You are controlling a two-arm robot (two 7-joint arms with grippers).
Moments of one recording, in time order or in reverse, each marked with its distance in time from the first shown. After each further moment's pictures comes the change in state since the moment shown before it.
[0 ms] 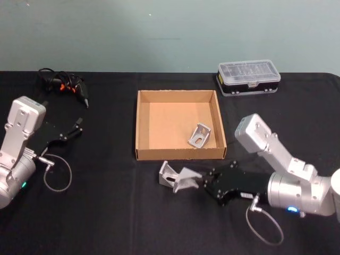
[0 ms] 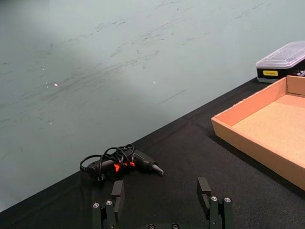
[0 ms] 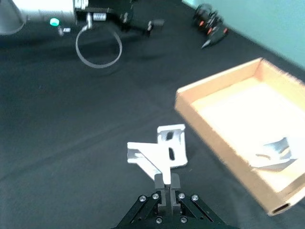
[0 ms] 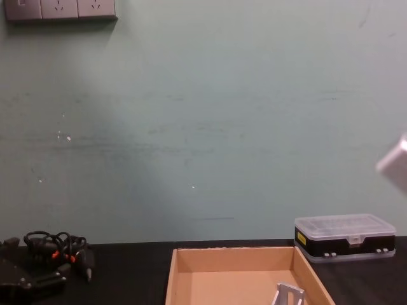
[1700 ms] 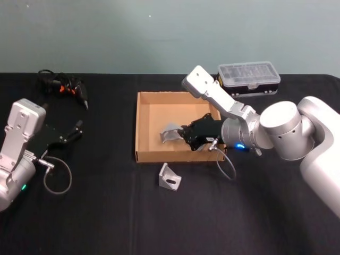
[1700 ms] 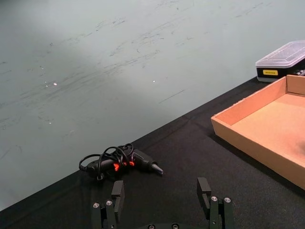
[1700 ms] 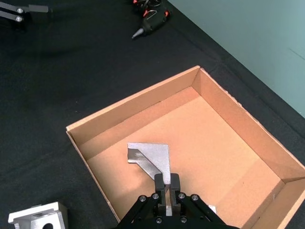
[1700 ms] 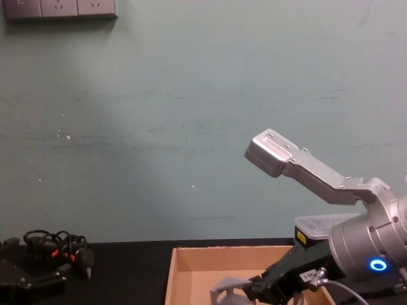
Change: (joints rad) left arm 0.000 0.000 0.000 0.000 0.000 0.000 0.000; right arm 0.411 -0.354 -0.095 0.507 -0.268 0.122 -0.014
